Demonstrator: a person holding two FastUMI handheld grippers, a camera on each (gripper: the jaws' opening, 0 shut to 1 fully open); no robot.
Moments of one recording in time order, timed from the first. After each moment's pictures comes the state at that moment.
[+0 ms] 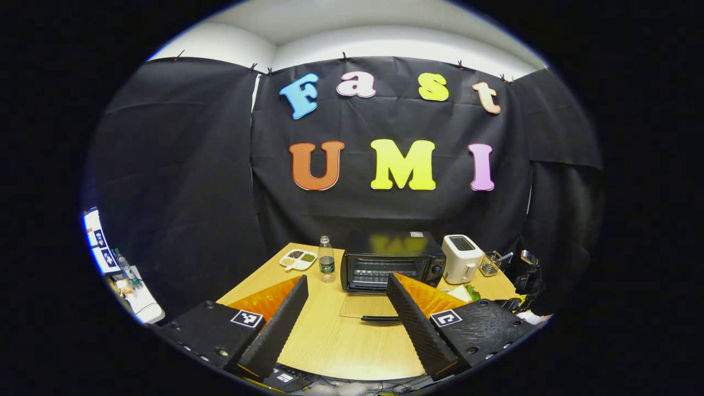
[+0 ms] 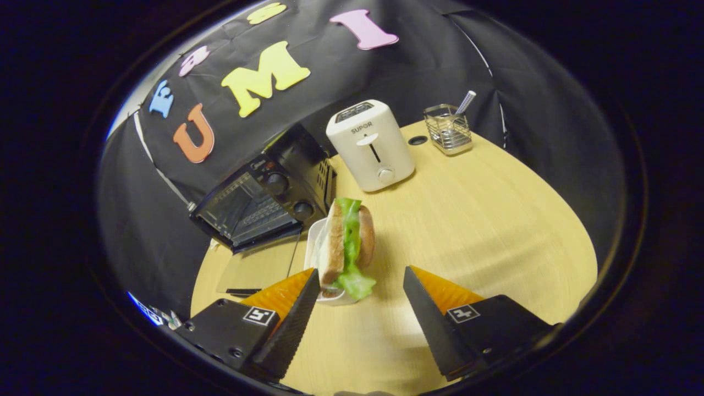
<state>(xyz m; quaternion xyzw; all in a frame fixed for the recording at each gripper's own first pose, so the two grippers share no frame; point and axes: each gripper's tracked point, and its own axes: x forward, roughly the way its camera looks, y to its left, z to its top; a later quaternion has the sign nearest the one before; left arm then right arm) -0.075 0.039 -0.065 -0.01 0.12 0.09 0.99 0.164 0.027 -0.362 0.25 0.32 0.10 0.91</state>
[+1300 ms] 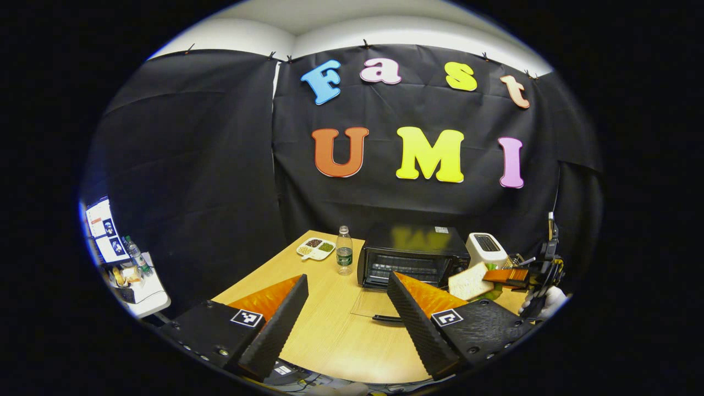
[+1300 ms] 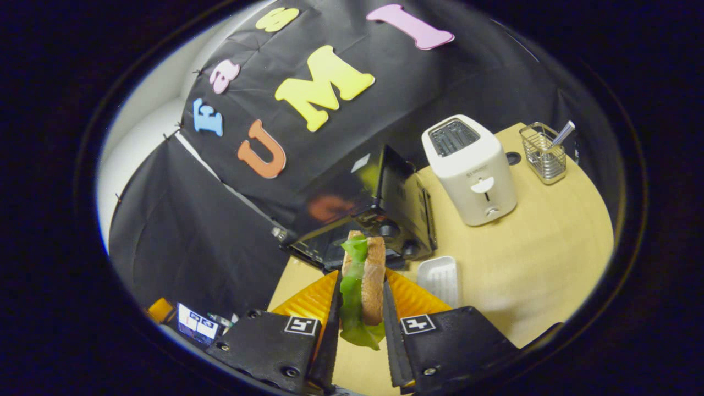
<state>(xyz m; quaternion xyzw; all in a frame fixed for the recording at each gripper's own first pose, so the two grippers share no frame) -0.050 0.060 -0.083 -0.02 0.16 0.12 0.98 0.181 0.128 -0.211 0.33 0.27 0.24 0.87</state>
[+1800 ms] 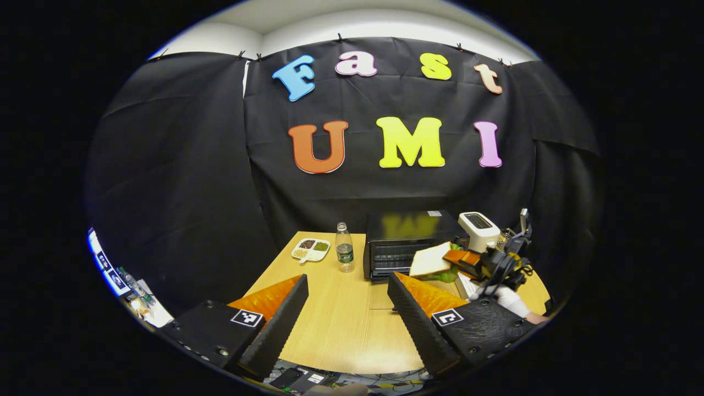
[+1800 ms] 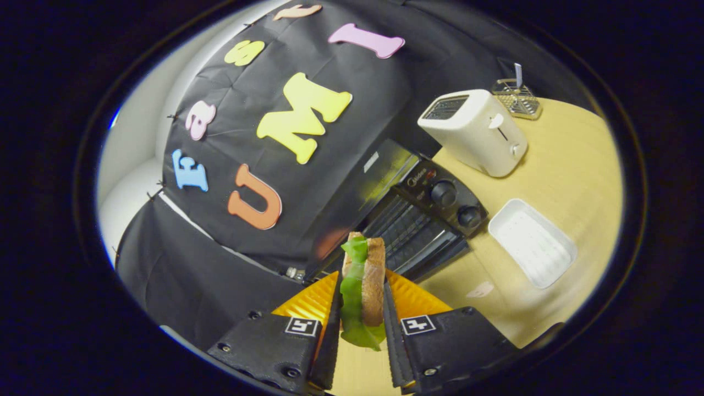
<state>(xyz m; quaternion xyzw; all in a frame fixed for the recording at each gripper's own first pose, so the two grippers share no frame) -0.052 0.114 -0.081 0.02 0.18 0.04 0.98 0.205 0.261 -0.242 0.46 0.19 0.13 0.85</state>
